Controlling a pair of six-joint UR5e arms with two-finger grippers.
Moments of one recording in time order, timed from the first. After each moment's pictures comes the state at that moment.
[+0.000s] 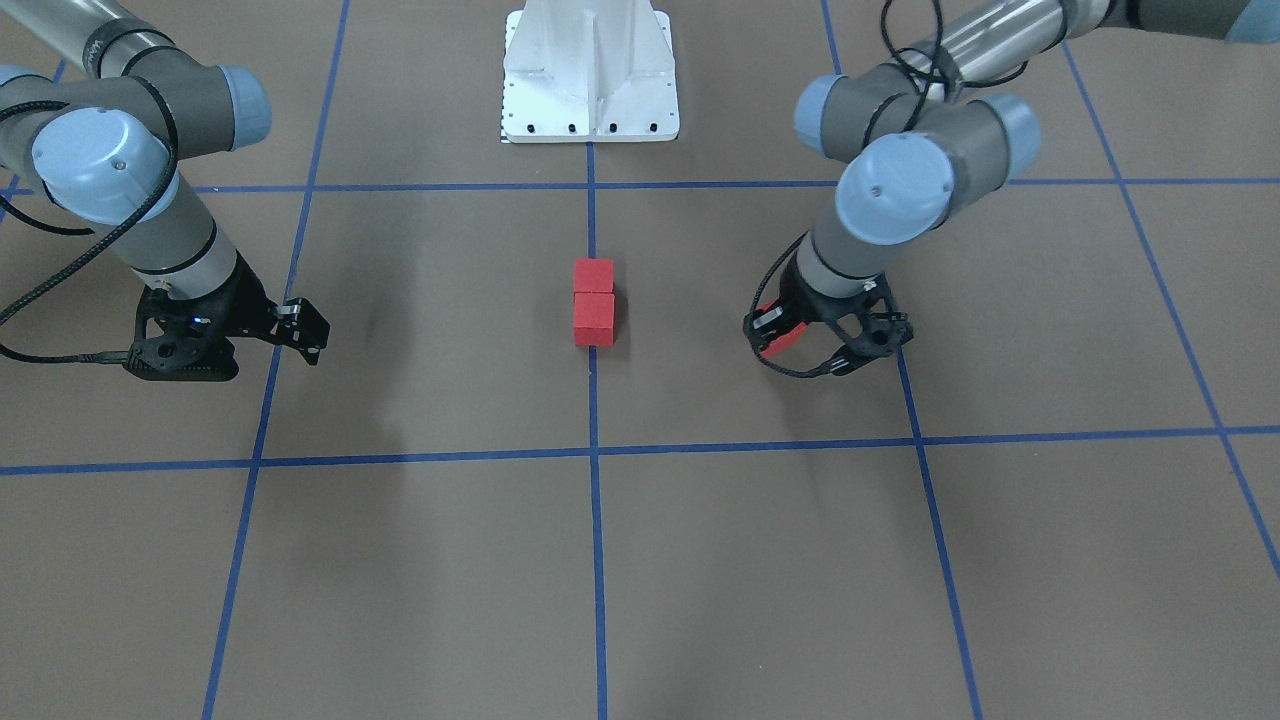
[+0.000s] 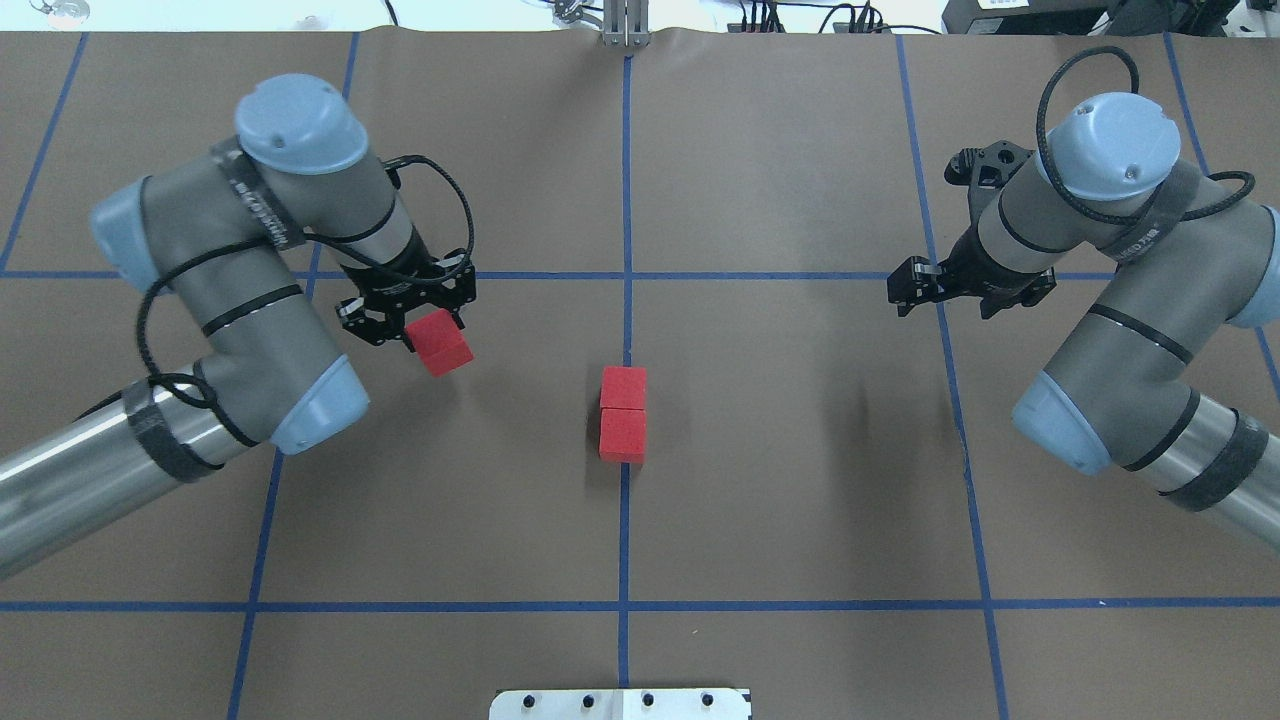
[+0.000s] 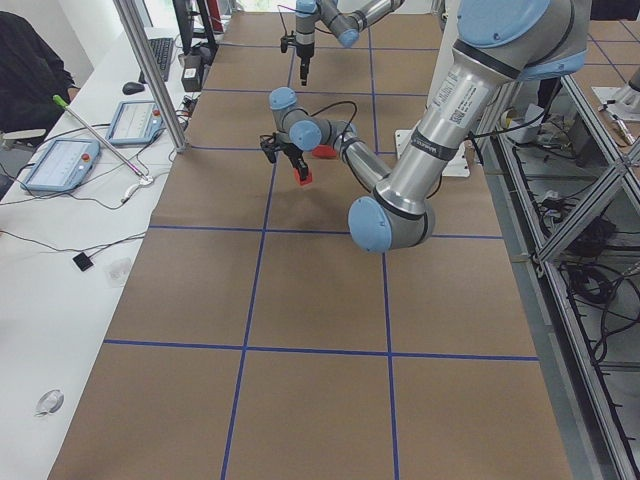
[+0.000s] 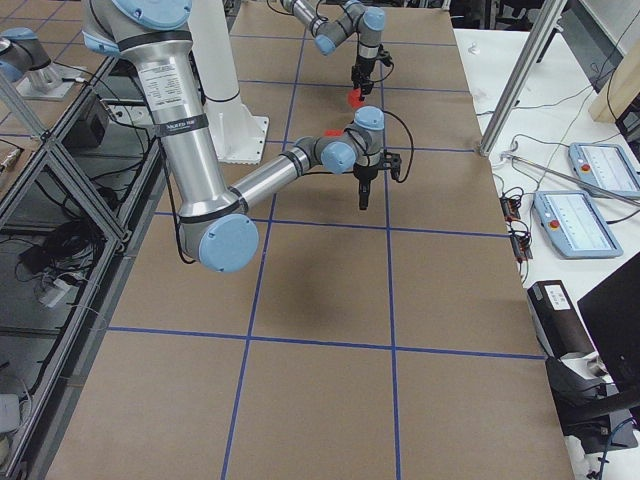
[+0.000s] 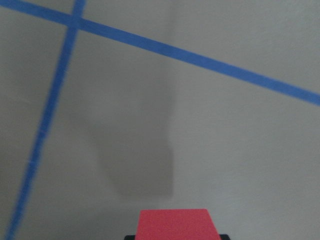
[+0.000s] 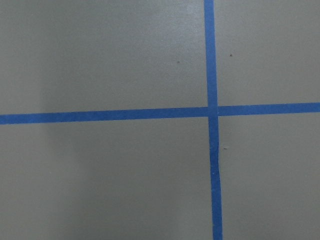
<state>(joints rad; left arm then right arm) -0.72 -2.23 -1.55 -1.59 -2.15 -1.63 0.83 -1.26 1.77 -1.48 2.05 0.97</state>
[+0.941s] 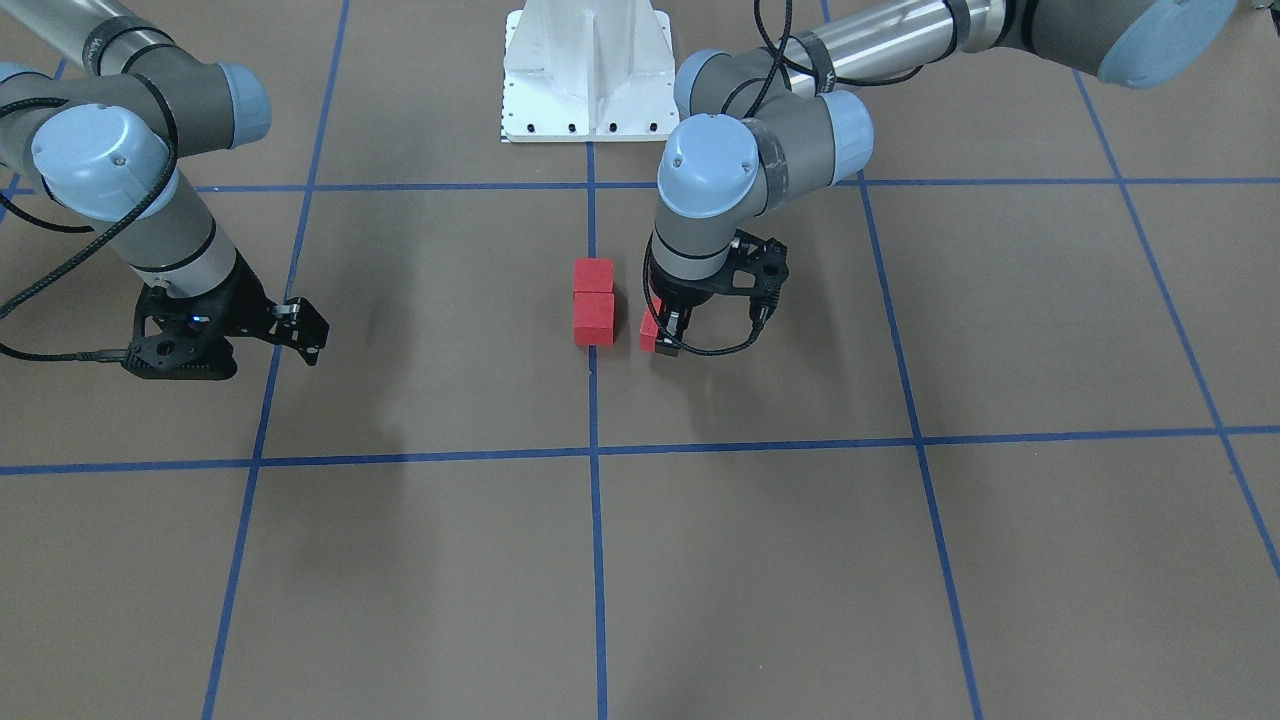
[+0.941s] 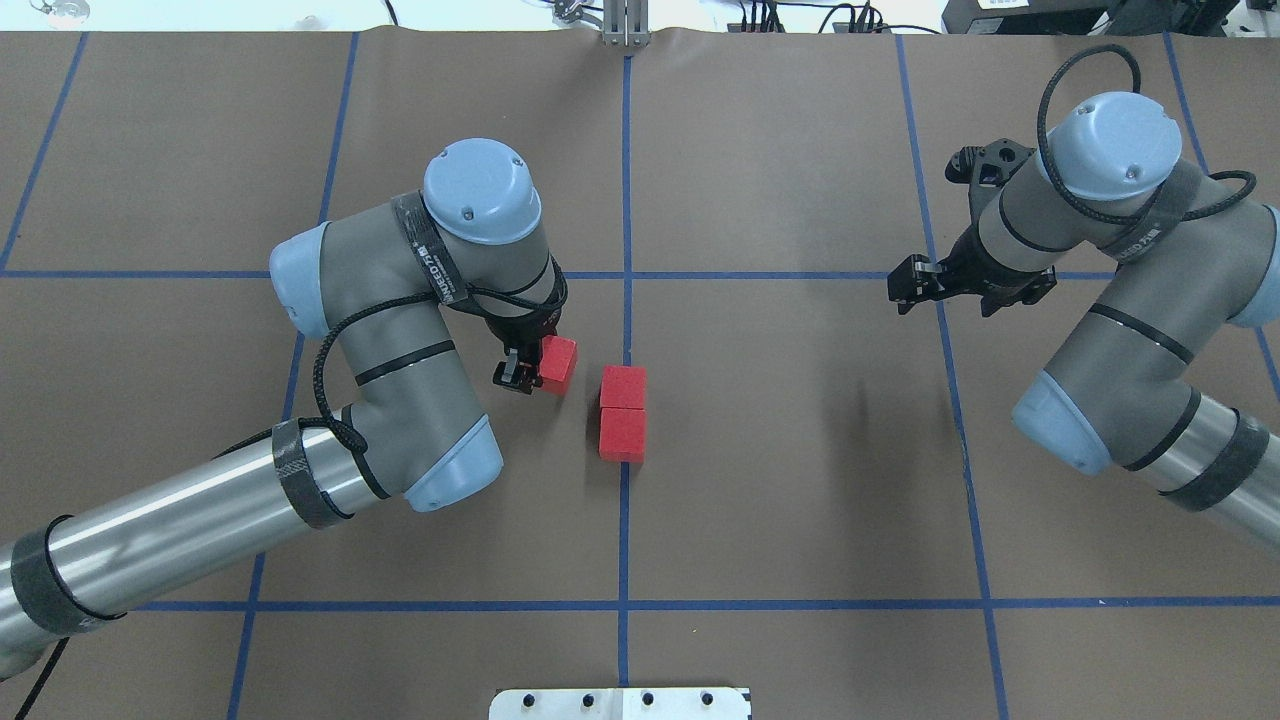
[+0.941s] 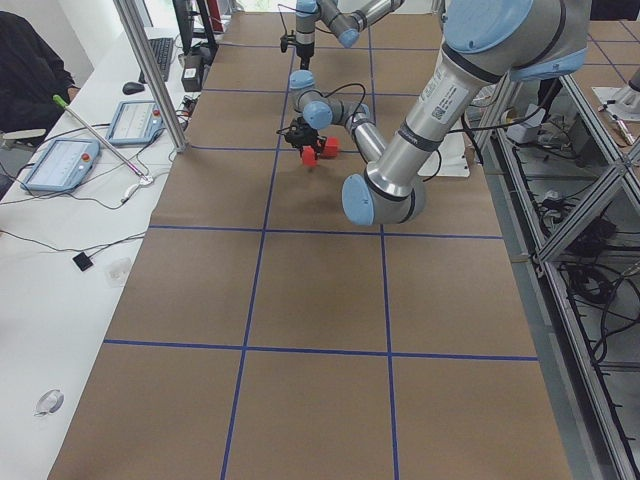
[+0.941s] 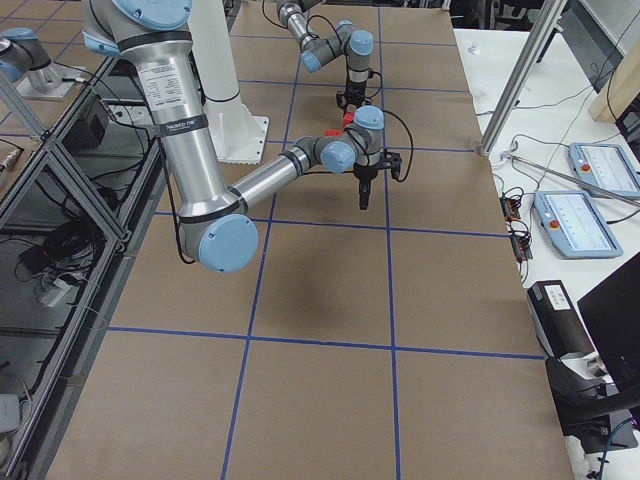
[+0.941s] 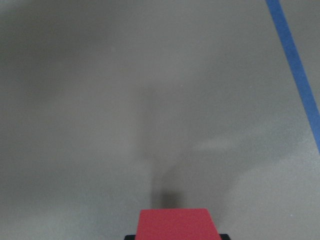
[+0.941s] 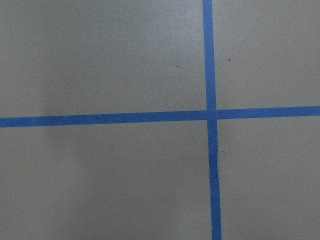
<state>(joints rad) -0.59 -2.35 -1.49 -1.58 -2.01 -2.46 0.83 -1.26 1.77 -1.48 2.04 0.97</state>
